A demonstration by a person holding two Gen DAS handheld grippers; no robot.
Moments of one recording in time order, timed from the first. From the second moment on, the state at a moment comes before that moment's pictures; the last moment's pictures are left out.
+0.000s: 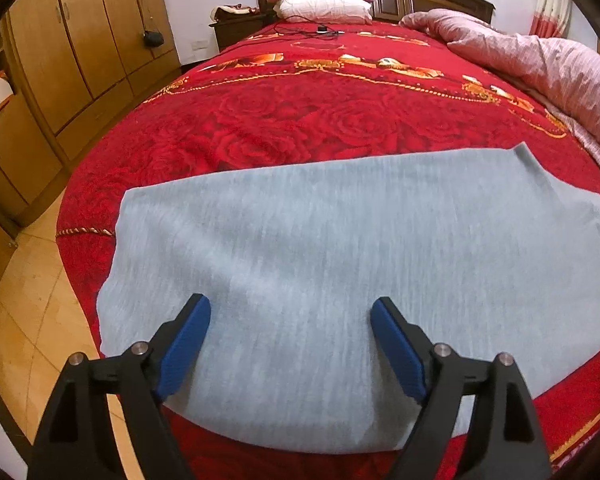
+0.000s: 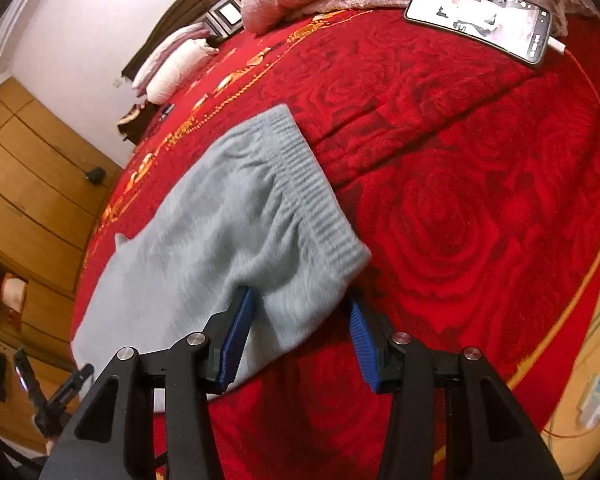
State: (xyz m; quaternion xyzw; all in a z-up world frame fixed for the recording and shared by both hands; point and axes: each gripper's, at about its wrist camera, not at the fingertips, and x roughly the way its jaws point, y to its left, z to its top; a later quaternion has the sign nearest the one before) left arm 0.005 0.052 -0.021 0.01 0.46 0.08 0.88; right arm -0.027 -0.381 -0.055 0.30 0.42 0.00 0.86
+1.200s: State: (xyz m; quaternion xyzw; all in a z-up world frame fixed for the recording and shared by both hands) left arm 0.004 0.051 -0.023 0.01 0.46 0.07 0.89; right arm -0.017 -0.393 -0.076 0.41 0.34 0.01 0.85
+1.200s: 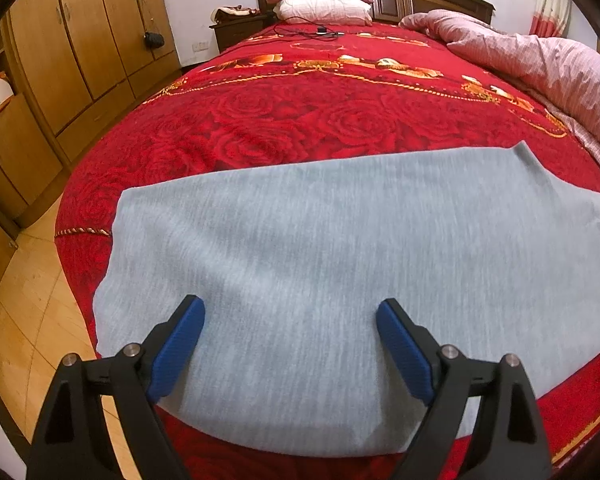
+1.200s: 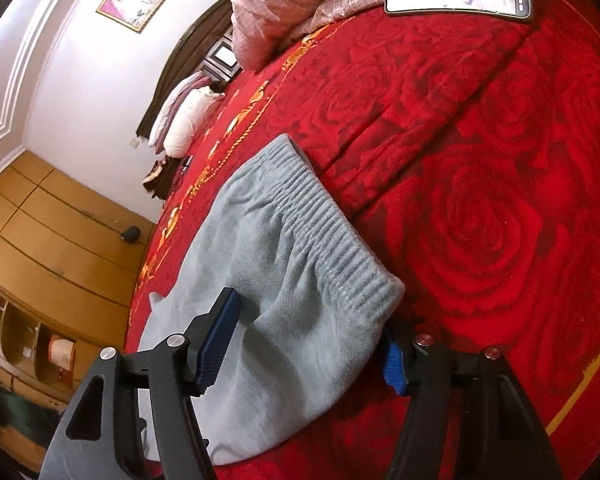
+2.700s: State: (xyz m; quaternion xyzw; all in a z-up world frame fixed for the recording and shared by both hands) left arm -0.031 0.142 0.037 -0.11 0.42 0.09 0.89; right arm 0.024 -0.127 0.084 0.04 0.31 0.26 0.91
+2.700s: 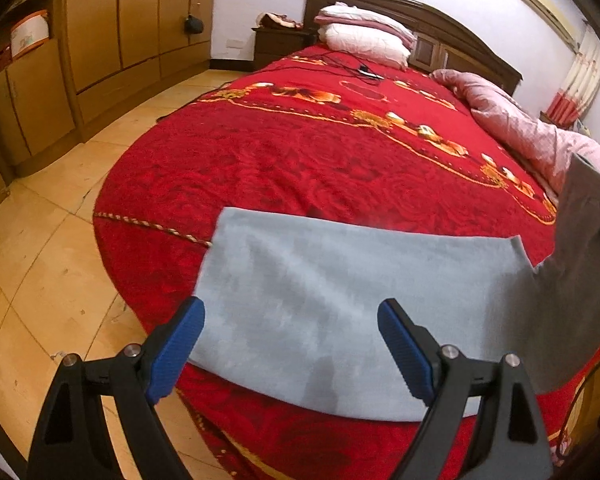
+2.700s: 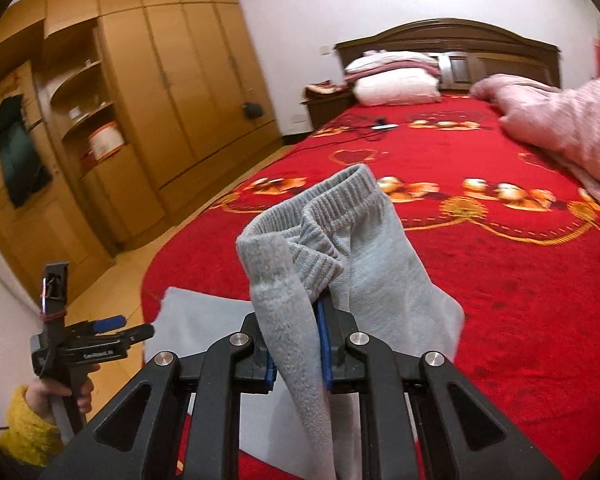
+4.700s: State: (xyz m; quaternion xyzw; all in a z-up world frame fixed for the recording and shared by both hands) left arm -0.055 0.203 0.017 -0.25 0.40 0.08 0.88; right arm 0.044 -0.017 0.012 -0.07 0.47 0.34 0.81
